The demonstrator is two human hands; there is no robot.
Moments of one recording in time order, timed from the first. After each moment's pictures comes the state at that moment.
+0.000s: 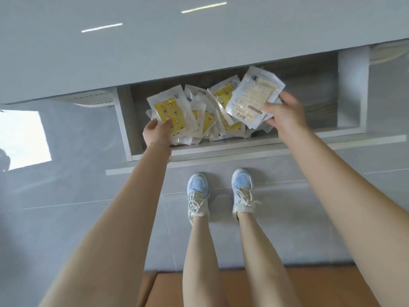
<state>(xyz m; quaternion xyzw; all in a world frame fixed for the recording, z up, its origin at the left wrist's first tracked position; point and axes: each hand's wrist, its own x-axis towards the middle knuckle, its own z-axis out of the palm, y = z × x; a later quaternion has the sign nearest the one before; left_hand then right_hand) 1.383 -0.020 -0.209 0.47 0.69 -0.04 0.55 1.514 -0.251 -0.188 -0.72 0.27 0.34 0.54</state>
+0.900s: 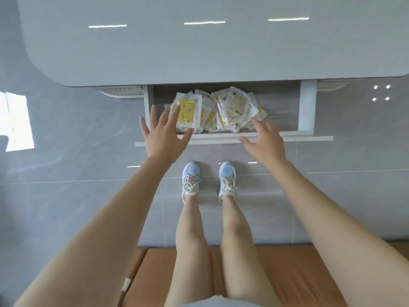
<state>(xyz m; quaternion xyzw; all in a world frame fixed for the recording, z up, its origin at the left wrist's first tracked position) 1.322 -0.032 -0.020 0.93 0.28 -0.18 0.18 1.427 -0.262 -0.035 -0.93 -0.13 0.32 0.12</state>
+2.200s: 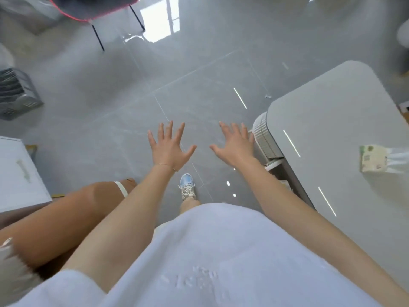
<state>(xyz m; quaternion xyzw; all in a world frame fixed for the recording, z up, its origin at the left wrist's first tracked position) 0.906 0.131 0.212 0.68 0.70 -0.09 0.20 1.091 0.144 0.238 -0.70 -0.64 0.27 -0.13</state>
